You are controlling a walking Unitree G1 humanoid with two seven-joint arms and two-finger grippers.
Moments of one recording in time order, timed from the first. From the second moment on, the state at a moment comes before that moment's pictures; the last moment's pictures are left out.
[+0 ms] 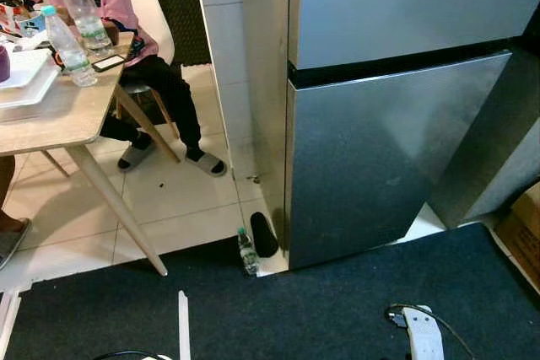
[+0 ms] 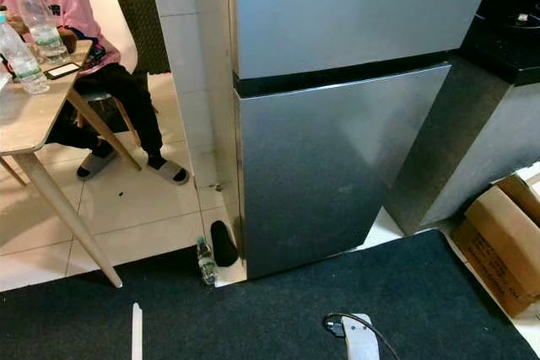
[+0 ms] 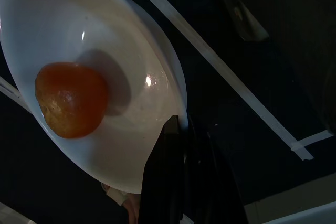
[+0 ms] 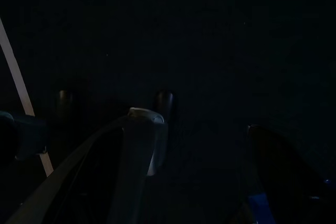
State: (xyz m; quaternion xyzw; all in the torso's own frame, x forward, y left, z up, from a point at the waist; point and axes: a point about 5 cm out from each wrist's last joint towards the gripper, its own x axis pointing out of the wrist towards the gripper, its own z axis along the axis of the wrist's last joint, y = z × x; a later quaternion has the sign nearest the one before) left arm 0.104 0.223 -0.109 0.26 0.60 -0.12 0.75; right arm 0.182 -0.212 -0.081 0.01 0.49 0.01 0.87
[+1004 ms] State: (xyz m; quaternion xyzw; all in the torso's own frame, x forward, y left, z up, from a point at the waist) left arm 0.106 0.218 -0.109 0.25 0.59 -0.13 0.76; right arm 0.197 -0.214 -0.072 0.03 0.46 0.00 0.89
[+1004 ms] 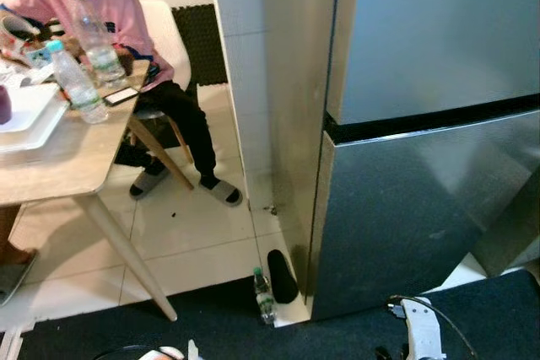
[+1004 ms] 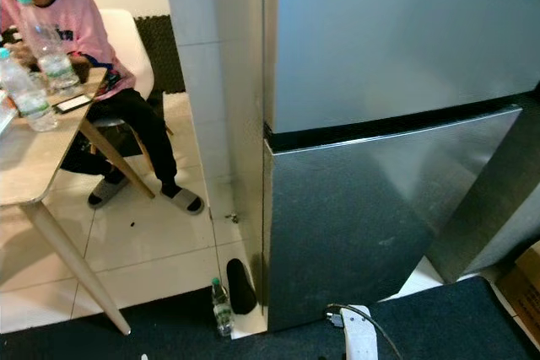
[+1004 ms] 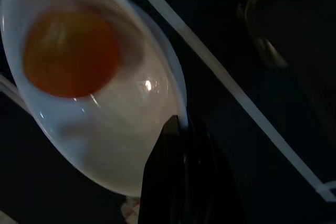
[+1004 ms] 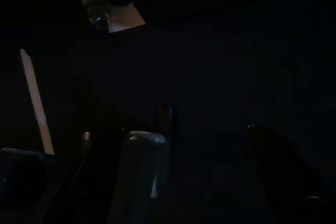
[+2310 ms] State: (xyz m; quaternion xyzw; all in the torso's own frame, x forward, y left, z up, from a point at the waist) left arm 0.104 0.212 -0.110 0.25 0.60 -0.15 0.75; right arm 0.362 -0.209 0.239 -0.08 -0.08 0.53 0.84
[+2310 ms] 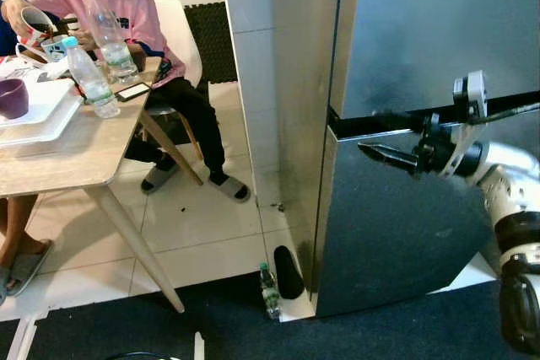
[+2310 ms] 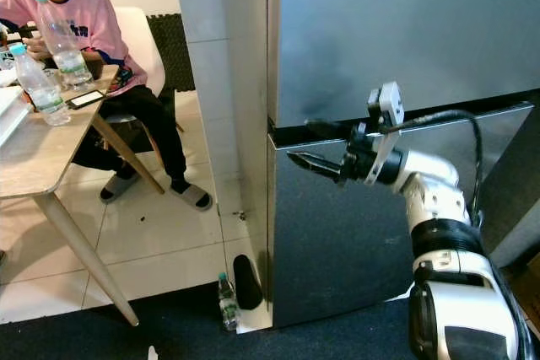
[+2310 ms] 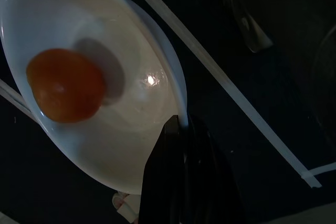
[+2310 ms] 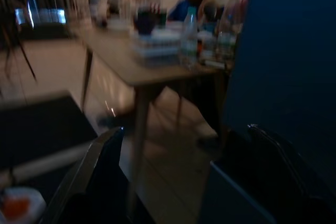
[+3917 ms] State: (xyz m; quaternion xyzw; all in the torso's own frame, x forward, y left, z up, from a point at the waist) left arm 0.101 0.210 -0.111 0.25 0.60 -0.15 0.75; right arm 0.365 -0.216 0.256 -0.50 0.17 0.53 0.66
